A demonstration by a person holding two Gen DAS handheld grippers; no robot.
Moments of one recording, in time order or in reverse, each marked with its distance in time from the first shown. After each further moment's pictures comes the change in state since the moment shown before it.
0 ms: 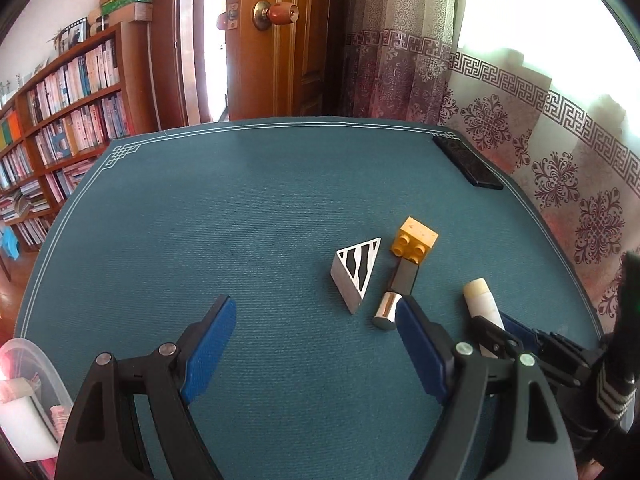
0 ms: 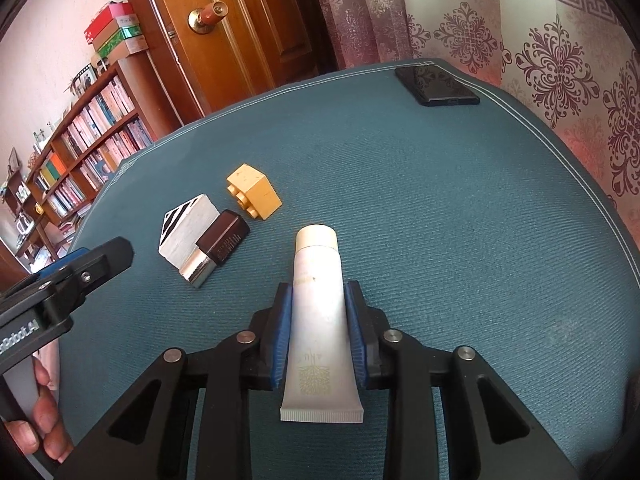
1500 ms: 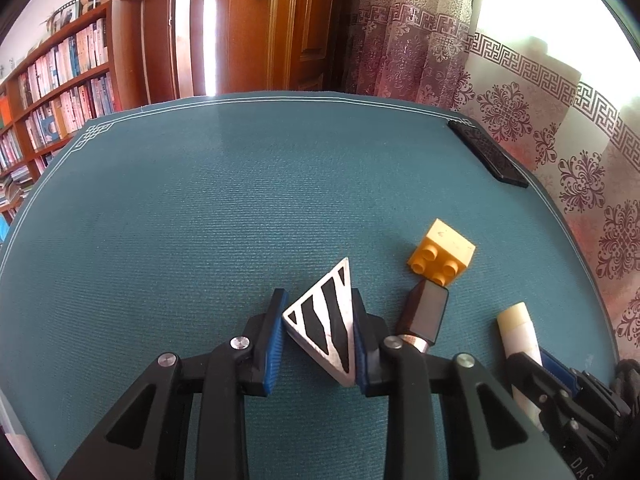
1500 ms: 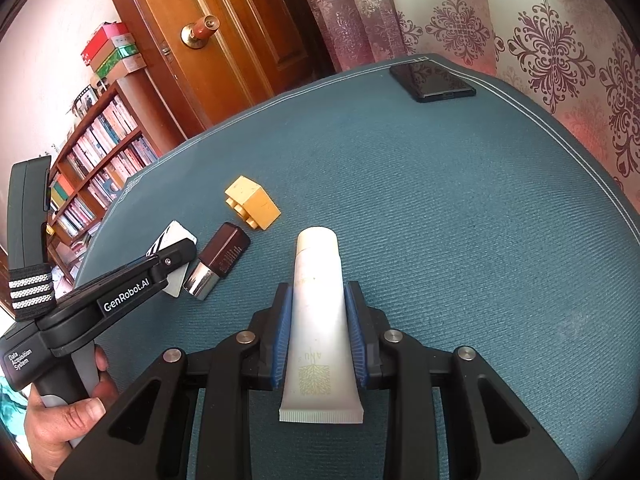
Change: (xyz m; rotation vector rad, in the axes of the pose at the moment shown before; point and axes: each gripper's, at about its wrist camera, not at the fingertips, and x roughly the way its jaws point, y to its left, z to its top) left arm 0.057 -0.009 0.007 -0.031 0.049 -0.012; right arm 0.000 -0.008 0.002 0.054 -0.019 0.042
